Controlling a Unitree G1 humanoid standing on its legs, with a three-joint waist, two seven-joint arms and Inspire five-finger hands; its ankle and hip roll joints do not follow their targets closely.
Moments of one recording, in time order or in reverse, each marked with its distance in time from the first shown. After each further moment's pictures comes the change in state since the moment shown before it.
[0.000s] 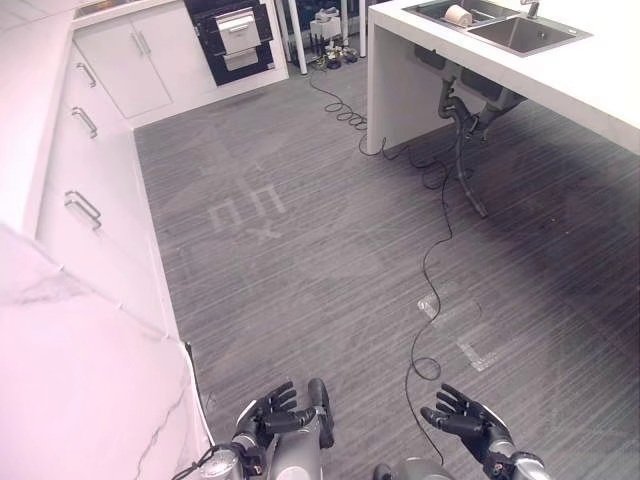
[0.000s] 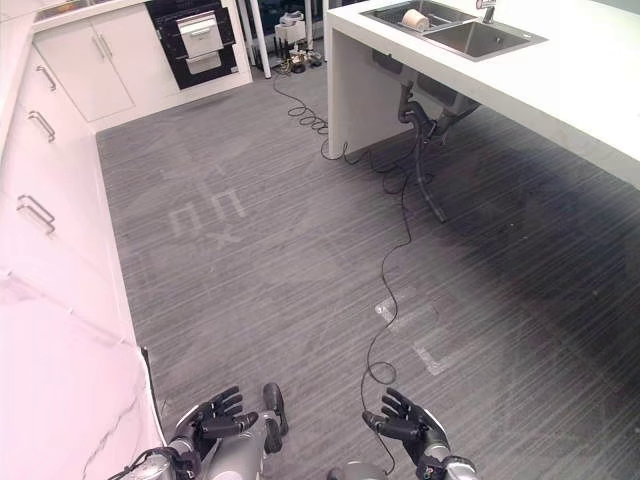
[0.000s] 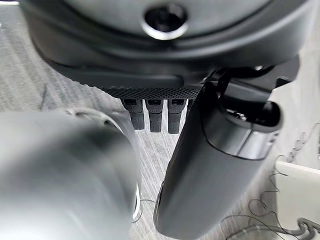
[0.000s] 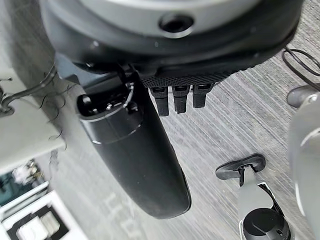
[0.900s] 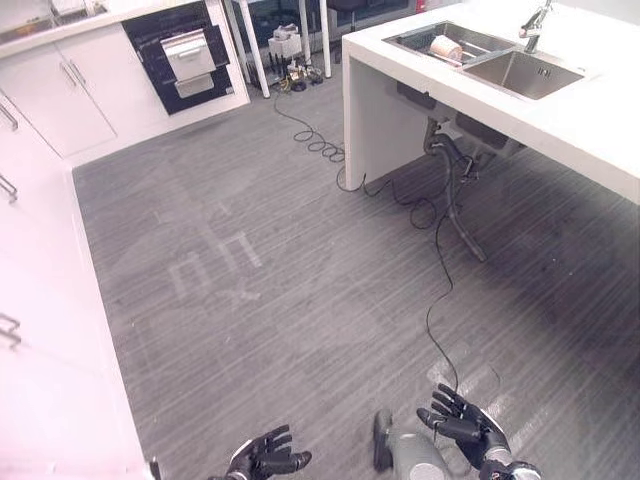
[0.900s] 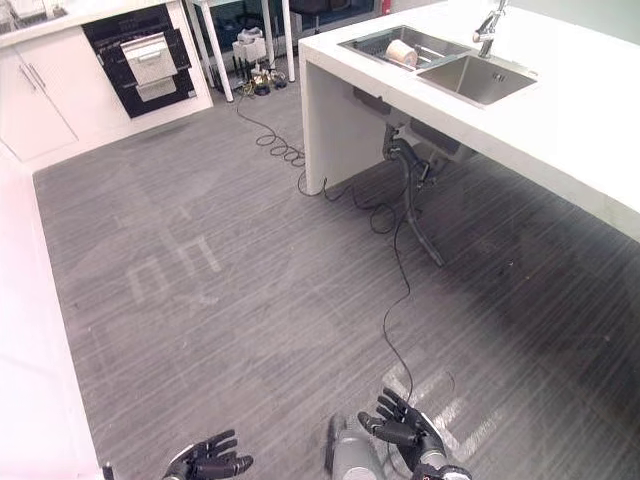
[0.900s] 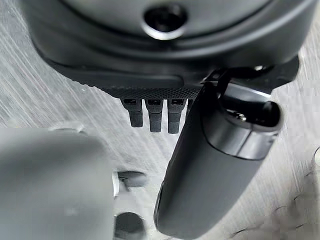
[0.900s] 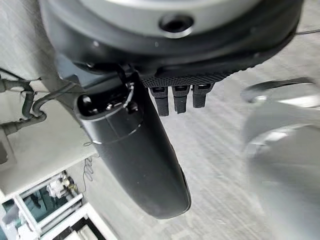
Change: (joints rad) left arm 0.078 -0.009 -0.042 -0.029 -0.017 0.067 -0.017; right arm 0.041 -0.006 -0.020 -0.114 0.028 -0.035 0.000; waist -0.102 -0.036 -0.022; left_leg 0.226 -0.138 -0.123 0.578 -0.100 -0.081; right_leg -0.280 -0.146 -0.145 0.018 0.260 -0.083
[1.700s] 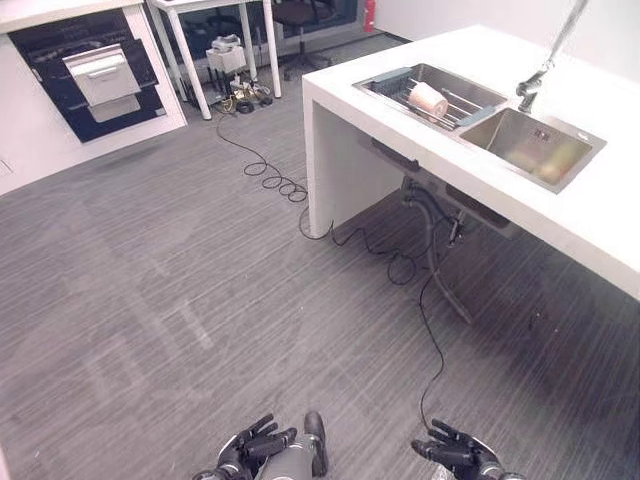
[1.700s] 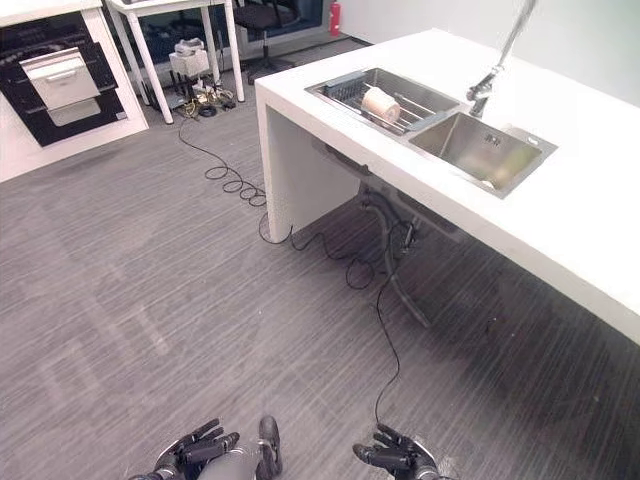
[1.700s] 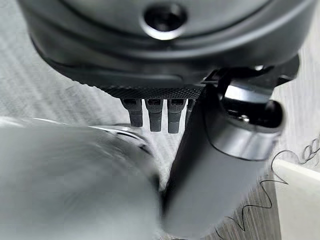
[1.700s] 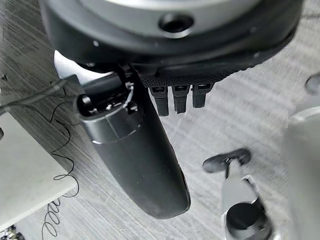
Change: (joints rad) left arm -0.112 0.022 0.061 0.186 -0.015 -0.014 0.012; right arm -0.037 0.090 0.018 0.270 -0.110 0.074 -0.048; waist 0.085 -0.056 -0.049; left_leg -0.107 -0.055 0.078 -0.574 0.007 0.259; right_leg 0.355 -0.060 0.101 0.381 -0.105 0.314
